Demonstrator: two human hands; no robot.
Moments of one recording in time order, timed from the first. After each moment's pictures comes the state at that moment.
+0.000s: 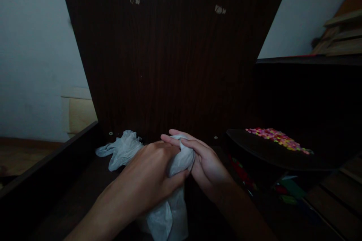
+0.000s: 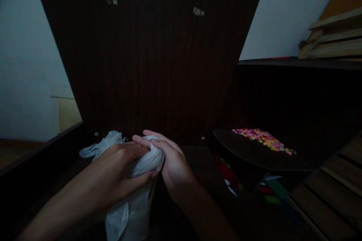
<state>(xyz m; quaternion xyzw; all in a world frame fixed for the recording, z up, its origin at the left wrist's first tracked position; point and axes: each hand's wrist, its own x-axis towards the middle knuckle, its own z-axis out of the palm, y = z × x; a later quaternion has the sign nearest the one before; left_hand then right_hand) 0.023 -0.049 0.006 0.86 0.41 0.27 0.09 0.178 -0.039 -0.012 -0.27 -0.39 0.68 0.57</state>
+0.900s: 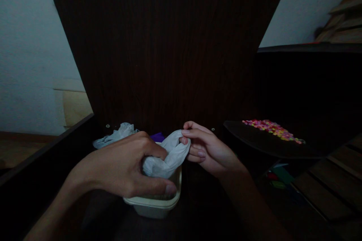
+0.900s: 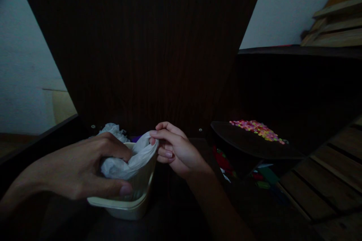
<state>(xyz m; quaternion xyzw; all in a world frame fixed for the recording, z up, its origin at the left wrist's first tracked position) -0.011 -0.033 0.035 0.93 0.29 0.10 0.19 0.206 -0.032 -0.003 -0.25 -0.40 0.74 0.48</state>
